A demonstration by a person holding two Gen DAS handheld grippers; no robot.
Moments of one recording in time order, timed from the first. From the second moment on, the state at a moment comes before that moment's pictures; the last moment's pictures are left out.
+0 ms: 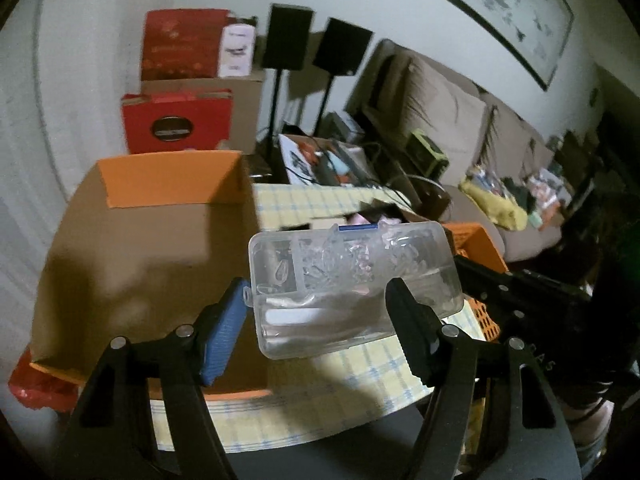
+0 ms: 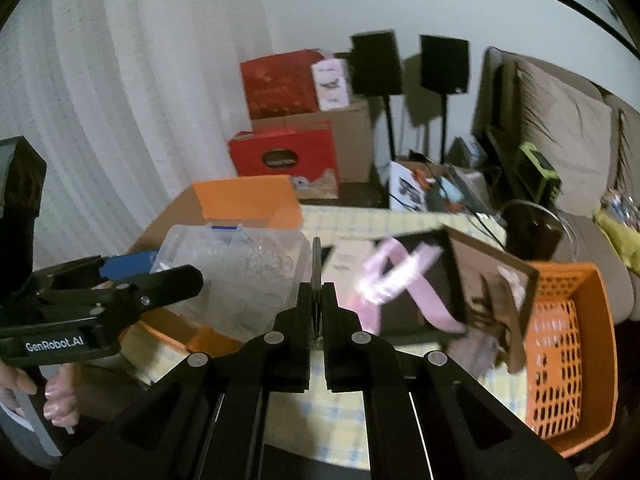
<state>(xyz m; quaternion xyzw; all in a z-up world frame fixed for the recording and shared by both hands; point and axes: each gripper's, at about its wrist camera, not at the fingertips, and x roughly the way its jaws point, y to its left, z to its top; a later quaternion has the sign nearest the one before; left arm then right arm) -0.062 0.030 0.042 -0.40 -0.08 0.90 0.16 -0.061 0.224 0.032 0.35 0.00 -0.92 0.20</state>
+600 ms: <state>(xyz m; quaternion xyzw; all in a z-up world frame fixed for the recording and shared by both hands) -0.073 -0.102 0.037 -0.41 -0.13 0.90 0.08 -0.101 0.096 0.023 0.37 0.01 -0.88 0.30</state>
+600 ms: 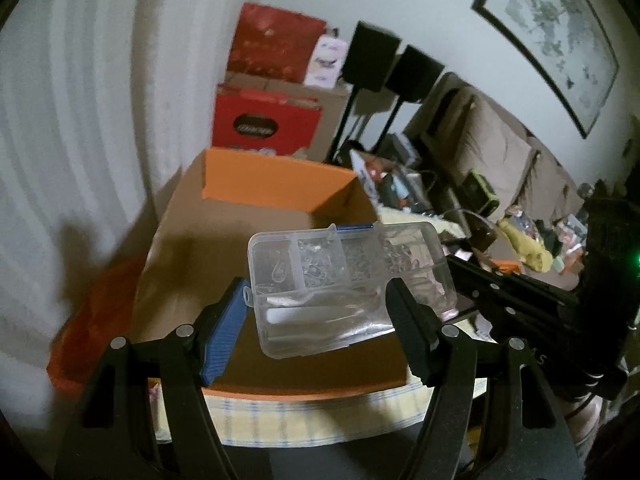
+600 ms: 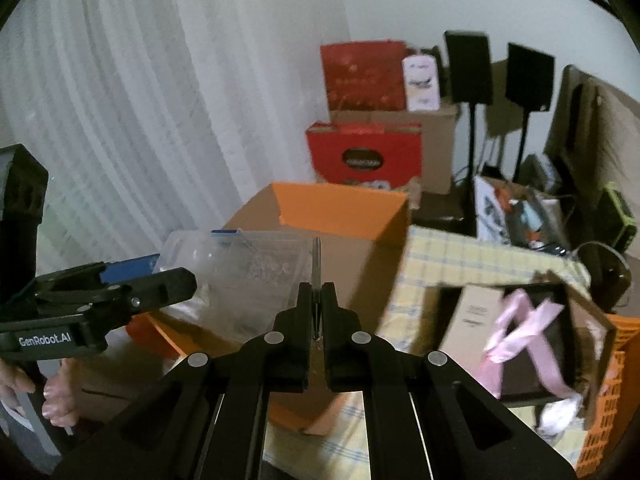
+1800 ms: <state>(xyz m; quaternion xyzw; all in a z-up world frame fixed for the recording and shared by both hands) -0.095 -0.166 -0.064 -0.49 -0.20 0.85 0.03 -0.227 -0.016 -0.064 0.51 0.01 -0.79 0.33</state>
